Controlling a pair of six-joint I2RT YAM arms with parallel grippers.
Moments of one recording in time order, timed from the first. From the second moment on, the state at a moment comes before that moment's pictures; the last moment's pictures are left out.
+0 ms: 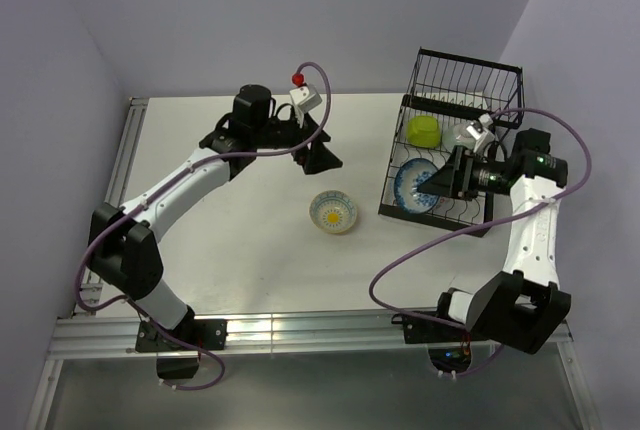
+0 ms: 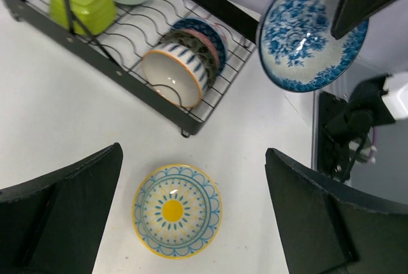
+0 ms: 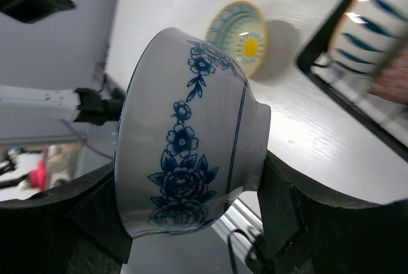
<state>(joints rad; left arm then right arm) -0.56 1.62 1.37 -0.05 0.82 -0.04 -0.39 1.21 1.19 -1.21 -1.11 -0.27</state>
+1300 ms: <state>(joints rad) -0.56 1.65 1.52 -0.33 0.46 -0.09 -0.58 1.38 1.17 -0.98 -0.40 -0.22</state>
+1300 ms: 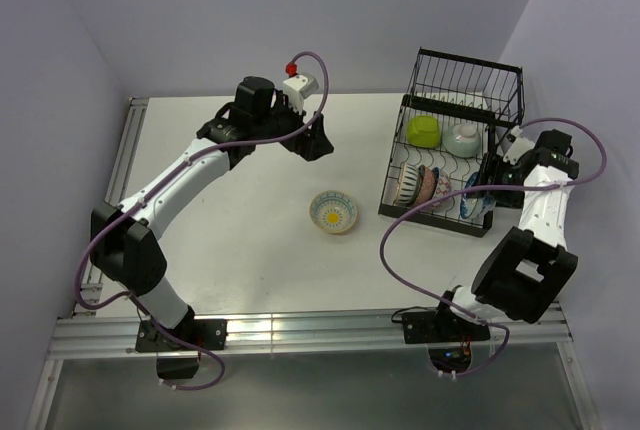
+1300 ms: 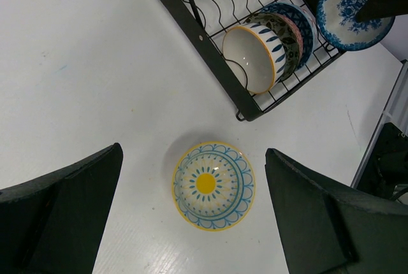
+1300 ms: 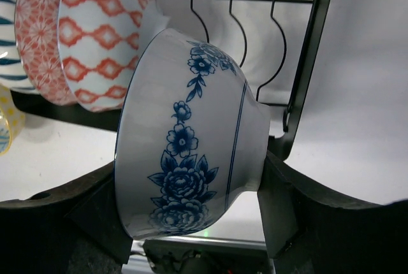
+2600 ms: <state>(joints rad) -0.56 1.65 1.47 -0.32 0.45 -0.09 -0.40 1.55 1.14 -0.79 -0.32 -0.12</state>
